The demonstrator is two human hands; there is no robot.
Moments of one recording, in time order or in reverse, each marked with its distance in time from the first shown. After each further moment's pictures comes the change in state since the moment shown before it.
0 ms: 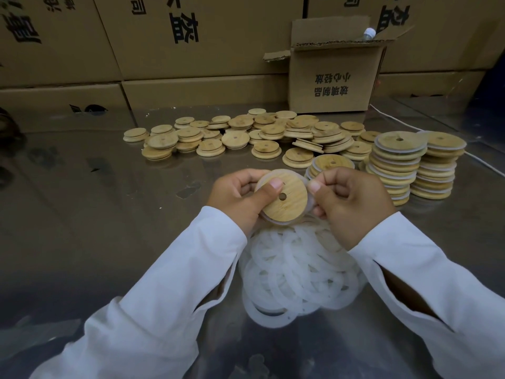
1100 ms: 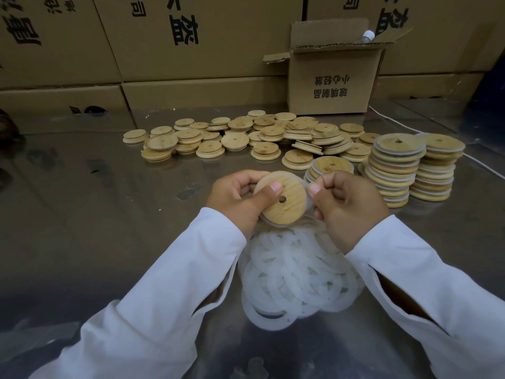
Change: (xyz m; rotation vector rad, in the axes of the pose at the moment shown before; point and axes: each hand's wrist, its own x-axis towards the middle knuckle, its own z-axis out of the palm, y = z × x) left_hand 0.000 0.002 -0.002 0.049 -0.004 0.007; right_hand 0.001 0.001 0.003 0.021 -0.010 0.039
